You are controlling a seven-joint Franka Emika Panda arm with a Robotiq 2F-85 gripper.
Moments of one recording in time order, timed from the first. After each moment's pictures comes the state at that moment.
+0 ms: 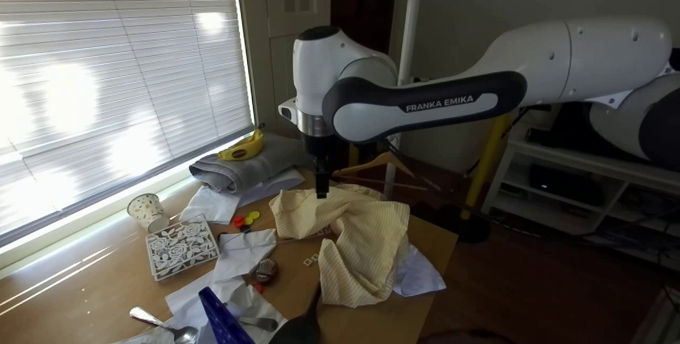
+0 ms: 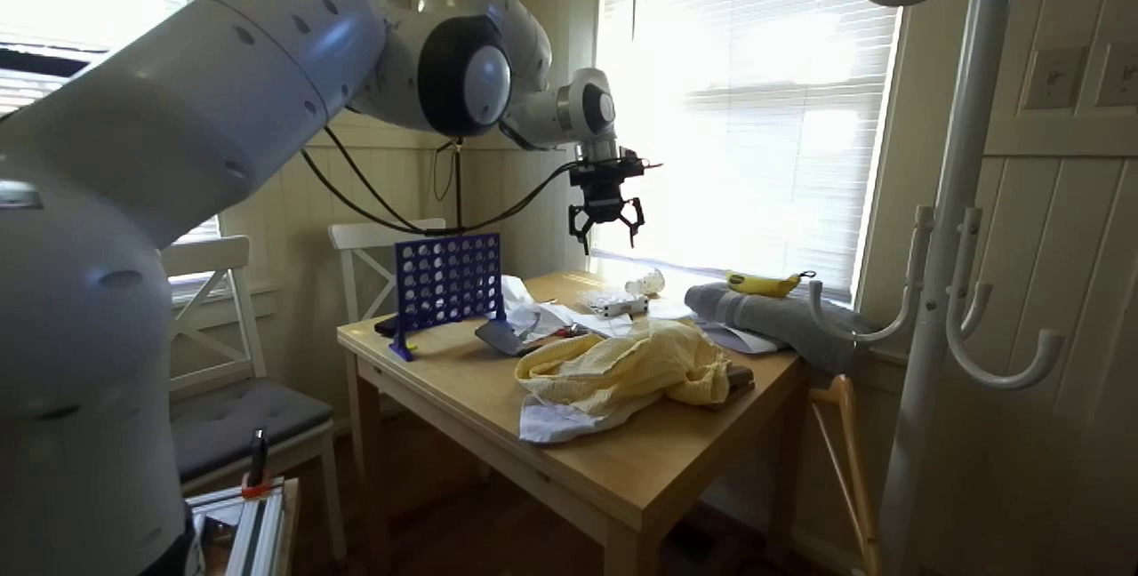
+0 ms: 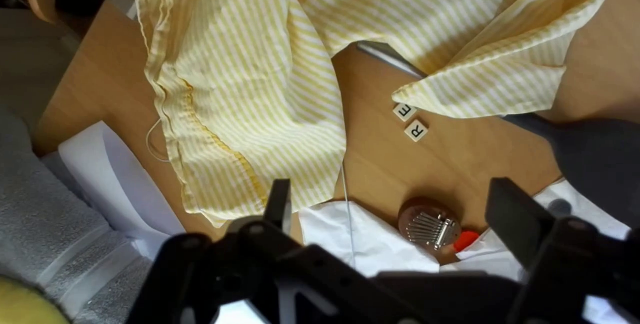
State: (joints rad) arm 0.49 0.84 0.25 -0.97 -0.38 1.84 -0.35
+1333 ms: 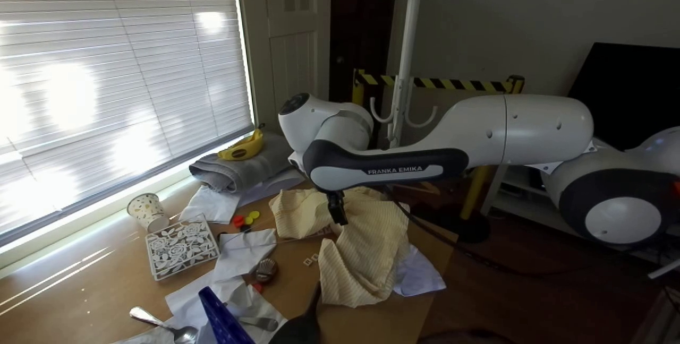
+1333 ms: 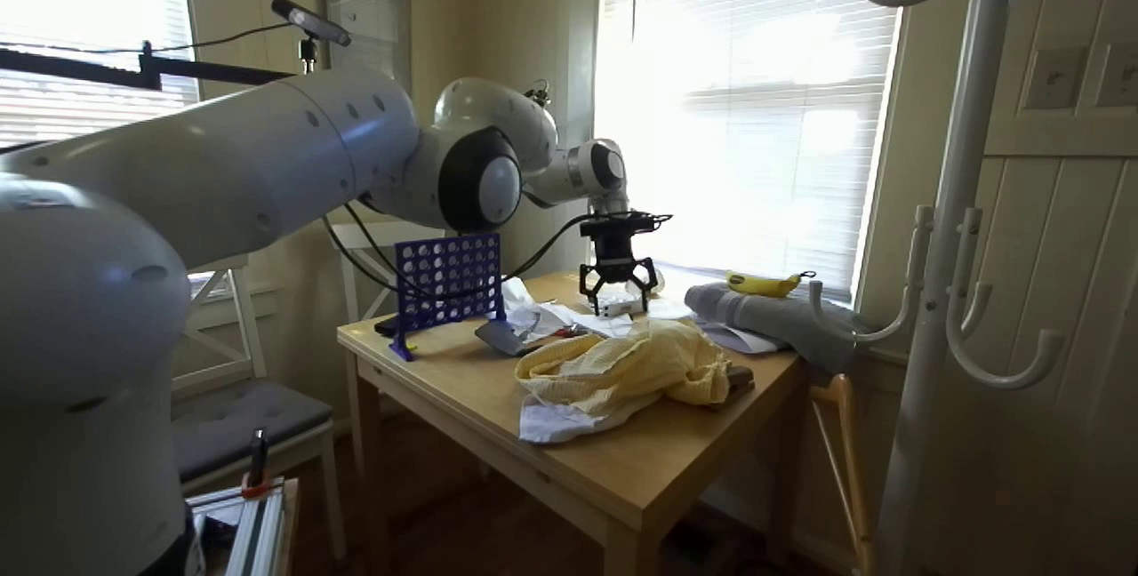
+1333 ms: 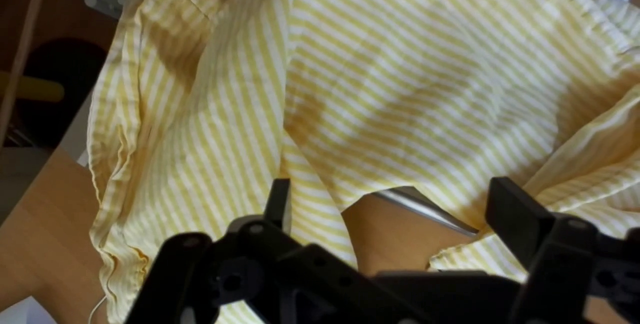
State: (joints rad) arm 0.58 1.17 0.09 -0.60 -0.38 1.53 -0.38
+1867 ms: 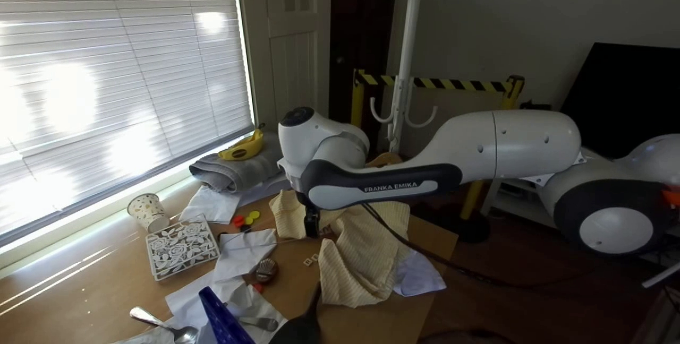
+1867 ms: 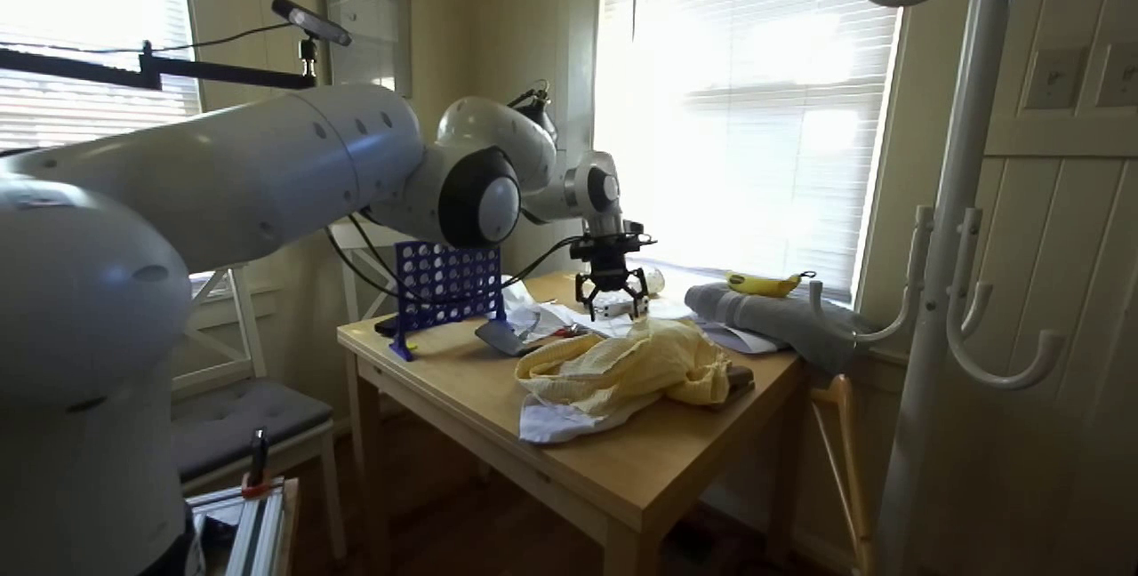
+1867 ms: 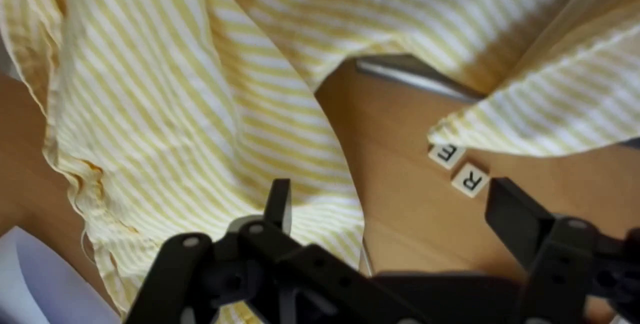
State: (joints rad) arm 0.58 1.23 0.12 -0.60 -0.34 1.81 -0.22
